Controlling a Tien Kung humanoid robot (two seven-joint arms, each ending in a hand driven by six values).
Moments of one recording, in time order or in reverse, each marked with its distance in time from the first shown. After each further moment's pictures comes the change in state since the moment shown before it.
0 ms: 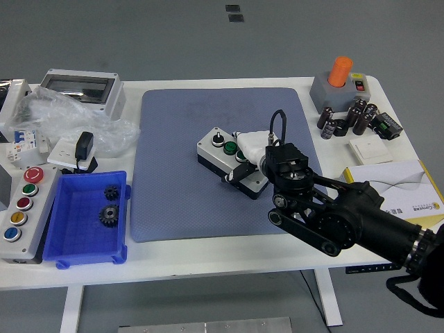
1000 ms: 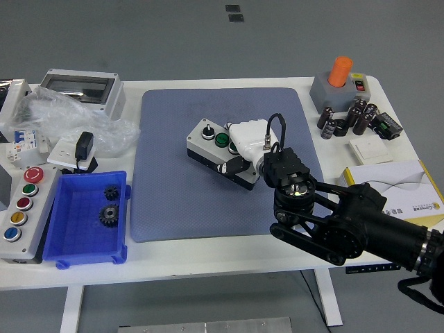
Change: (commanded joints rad) left arm -0.002 0.010 -0.009 -0.001 0.000 0.009 -0.013; right arm 0.014 -0.048 -0.105 0.092 -0.084 -0.208 0.000
